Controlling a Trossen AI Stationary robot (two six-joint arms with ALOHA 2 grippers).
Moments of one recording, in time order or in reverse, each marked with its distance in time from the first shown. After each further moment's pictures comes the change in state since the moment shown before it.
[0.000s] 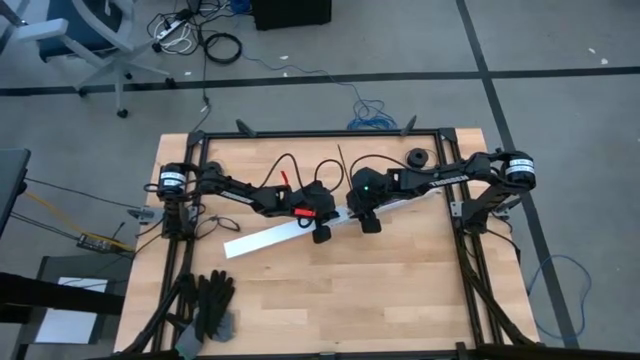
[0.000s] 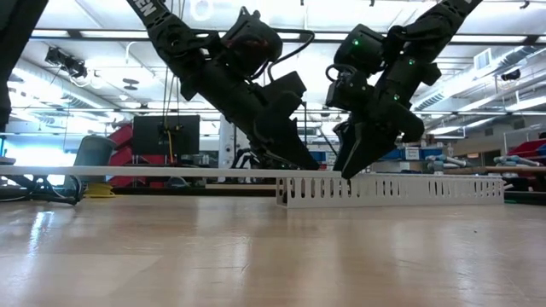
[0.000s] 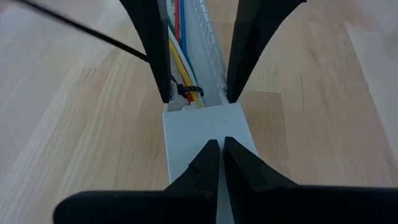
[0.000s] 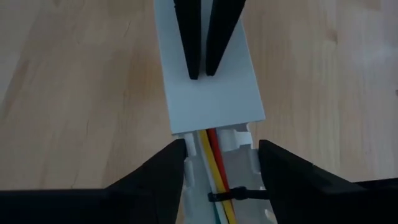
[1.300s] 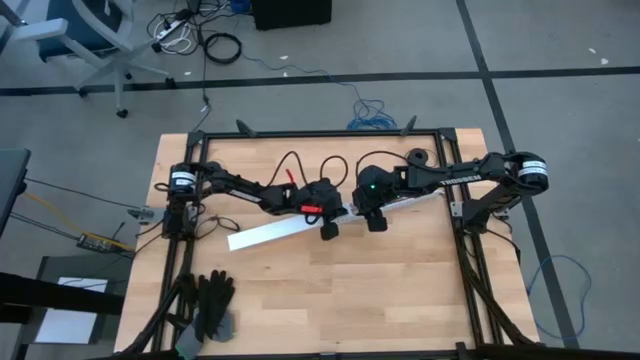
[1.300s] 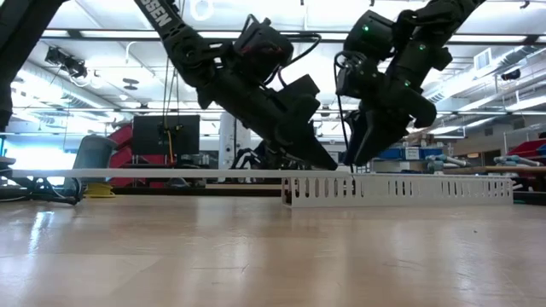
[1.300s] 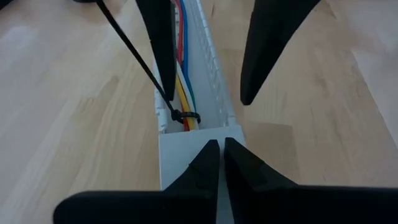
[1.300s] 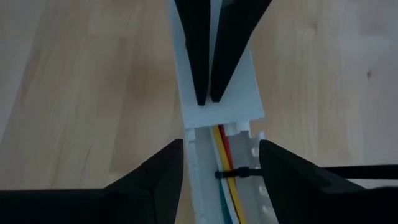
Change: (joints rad) left arm 0.029 0.076 0.065 0.091 0.025 0.022; right arm 0.009 -0.107 0.001 -0.116 0.038 0.008
